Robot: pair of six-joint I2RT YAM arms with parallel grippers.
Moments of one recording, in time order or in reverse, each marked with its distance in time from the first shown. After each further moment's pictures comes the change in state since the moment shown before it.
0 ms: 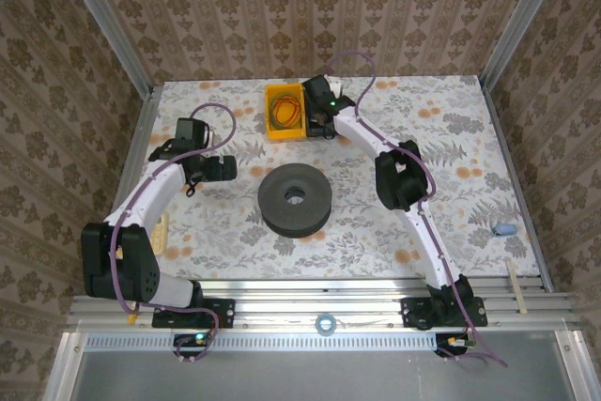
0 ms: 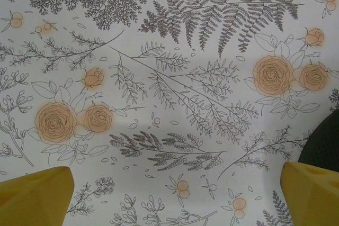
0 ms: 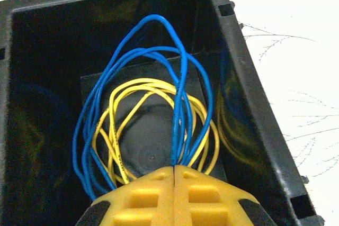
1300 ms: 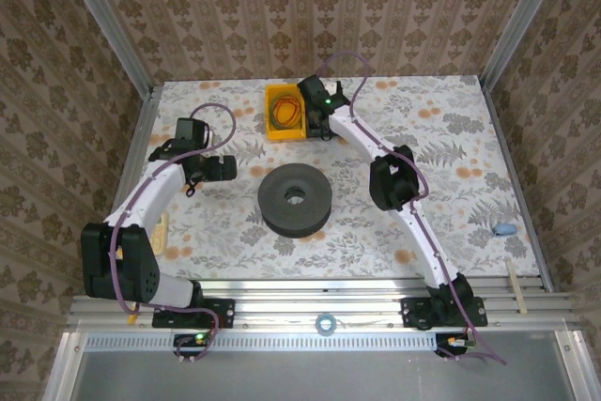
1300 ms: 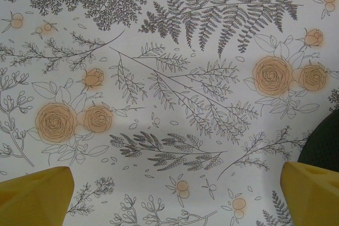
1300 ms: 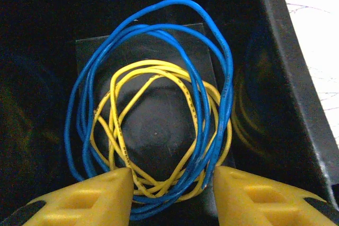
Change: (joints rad) left arm 0.000 -0.002 0.000 0.000 0.000 0.000; right arm 0.019 0.114 0.223 -0.215 -0.028 0.003
